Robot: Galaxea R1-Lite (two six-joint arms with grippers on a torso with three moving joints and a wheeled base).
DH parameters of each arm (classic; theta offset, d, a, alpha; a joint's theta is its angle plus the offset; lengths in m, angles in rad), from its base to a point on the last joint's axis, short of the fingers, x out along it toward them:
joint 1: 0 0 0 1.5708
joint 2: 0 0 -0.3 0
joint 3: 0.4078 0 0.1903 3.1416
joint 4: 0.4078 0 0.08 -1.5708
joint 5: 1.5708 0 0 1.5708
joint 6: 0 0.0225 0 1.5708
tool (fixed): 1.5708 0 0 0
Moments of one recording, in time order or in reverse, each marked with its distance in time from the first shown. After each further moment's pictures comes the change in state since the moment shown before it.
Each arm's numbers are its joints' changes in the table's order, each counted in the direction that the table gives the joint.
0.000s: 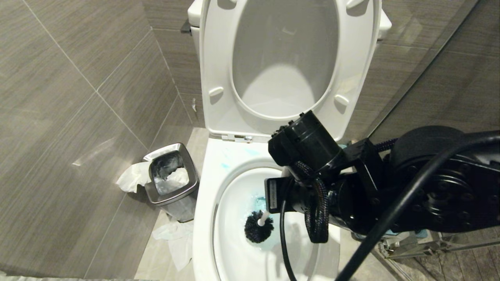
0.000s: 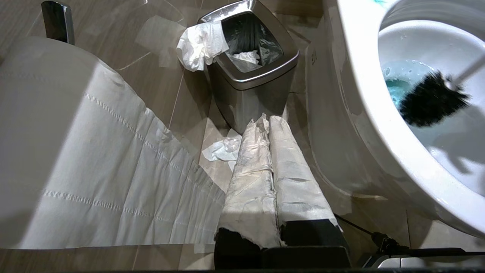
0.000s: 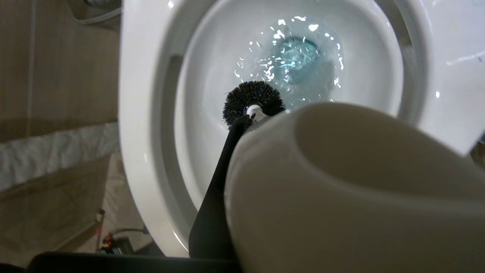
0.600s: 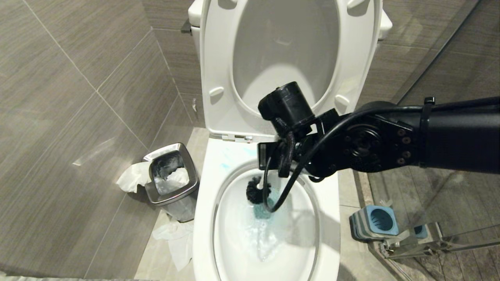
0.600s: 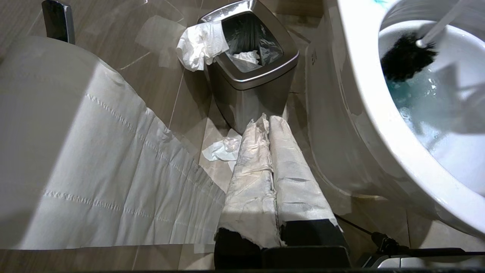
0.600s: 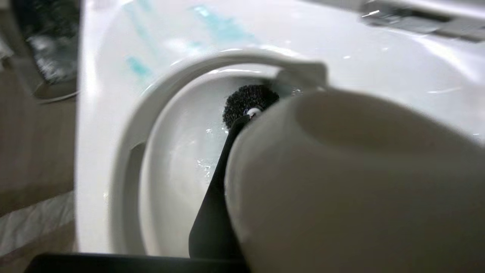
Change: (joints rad) left arm 0.000 0.000 0.000 0.000 0.000 0.000; right arm -0.141 -0.182 0.303 0.004 0.011 -0.140
